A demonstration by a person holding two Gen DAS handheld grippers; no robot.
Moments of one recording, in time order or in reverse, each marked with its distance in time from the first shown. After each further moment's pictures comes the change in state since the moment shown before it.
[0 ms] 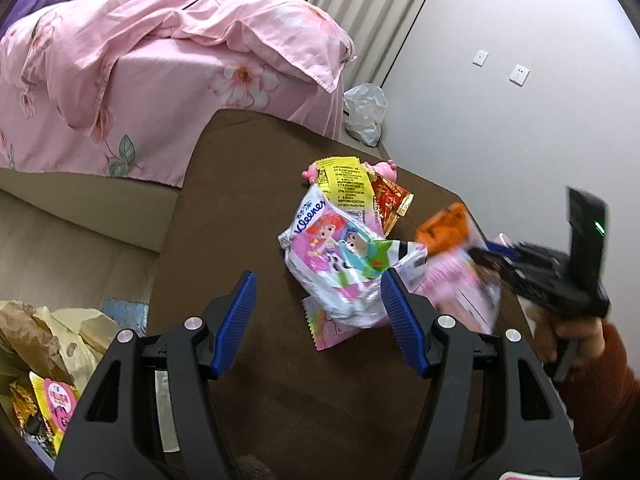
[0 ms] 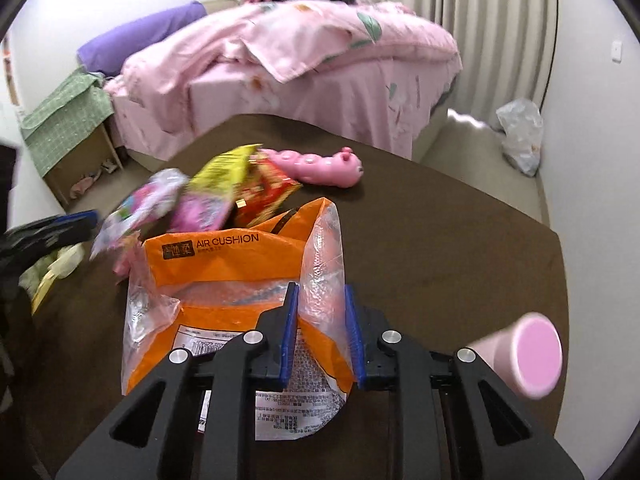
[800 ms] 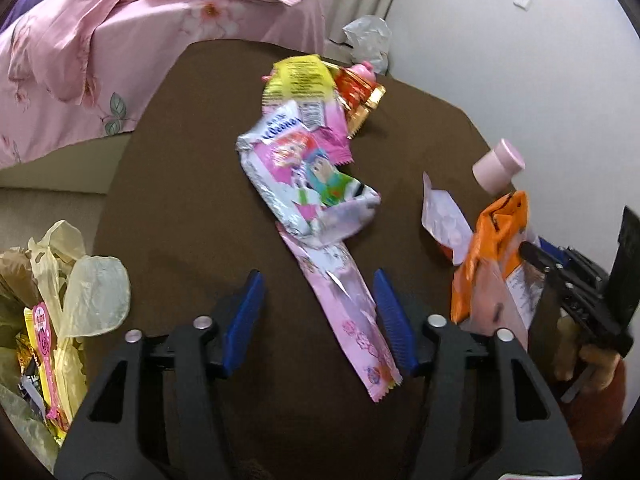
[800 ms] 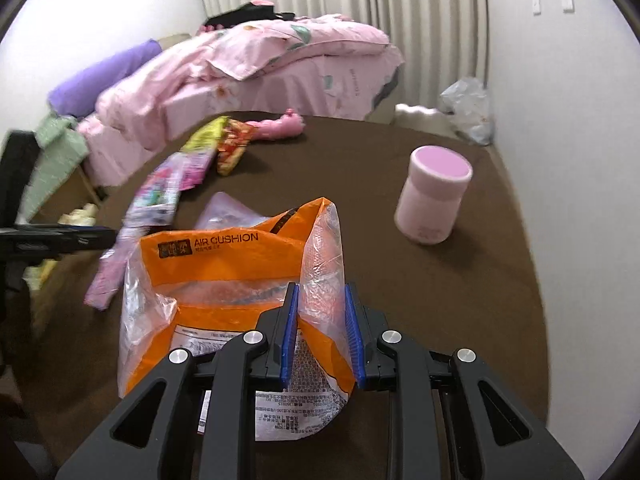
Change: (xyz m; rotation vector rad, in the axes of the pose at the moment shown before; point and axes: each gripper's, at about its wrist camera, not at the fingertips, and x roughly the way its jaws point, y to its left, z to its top) left arm 0.015 -0.057 -0.048 0.104 0.235 0.107; right arm -0.060 -0.020 -0.105 0.188 -0.073 -0.048
